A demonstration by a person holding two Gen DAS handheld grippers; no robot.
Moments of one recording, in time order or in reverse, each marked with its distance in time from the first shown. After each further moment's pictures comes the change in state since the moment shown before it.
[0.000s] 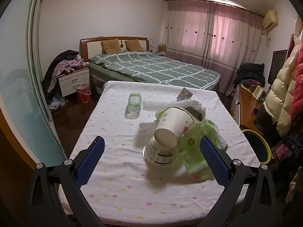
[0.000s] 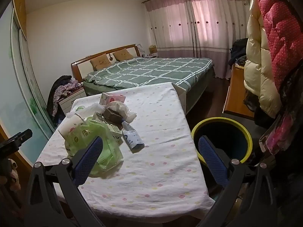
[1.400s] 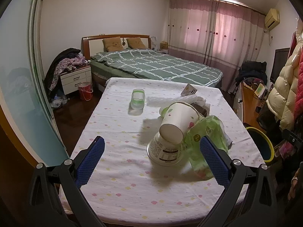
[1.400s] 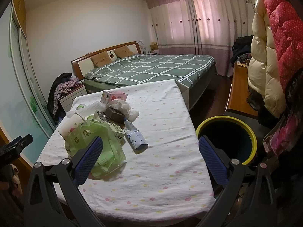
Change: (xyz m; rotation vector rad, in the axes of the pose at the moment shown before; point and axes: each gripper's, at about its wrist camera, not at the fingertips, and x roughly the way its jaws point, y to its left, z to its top) left arm 0.008 0.004 -0.008 0.002 0.016 0.016; right arm 0.014 0.009 0.007 0.009 0.028 0.009
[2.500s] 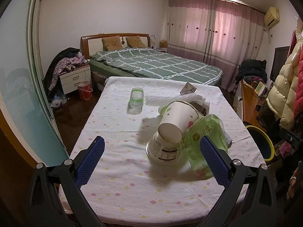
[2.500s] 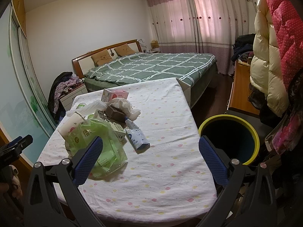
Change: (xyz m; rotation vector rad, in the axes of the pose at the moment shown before) left arm 0.002 -0.003 -0.001 0.004 0.007 0.000; right arm 0.005 0.002 -0.001 -0.002 0.009 0.001
